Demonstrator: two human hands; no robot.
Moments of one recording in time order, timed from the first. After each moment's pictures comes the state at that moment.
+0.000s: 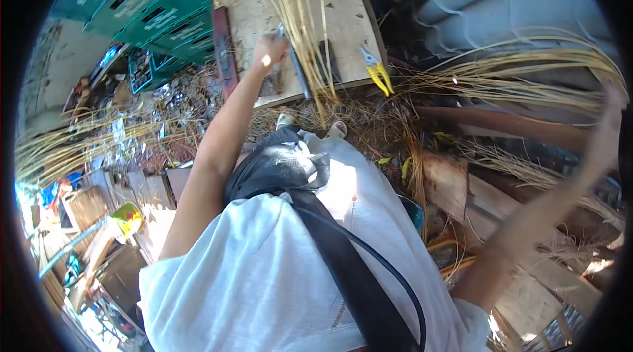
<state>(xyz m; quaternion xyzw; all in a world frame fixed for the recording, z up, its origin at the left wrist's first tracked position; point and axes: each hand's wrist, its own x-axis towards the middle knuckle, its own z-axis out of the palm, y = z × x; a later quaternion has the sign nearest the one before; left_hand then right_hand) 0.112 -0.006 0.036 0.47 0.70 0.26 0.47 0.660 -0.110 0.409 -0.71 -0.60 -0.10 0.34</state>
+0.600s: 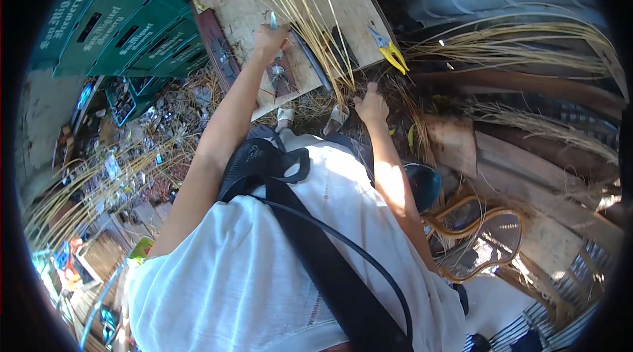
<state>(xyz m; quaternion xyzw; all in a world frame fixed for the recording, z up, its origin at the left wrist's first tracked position) 0.067 0.027 -0.018 0.40 0.67 0.27 0.56 0.306 -0.173 0.004 -0.86 -0.43 0.28 -0.02</state>
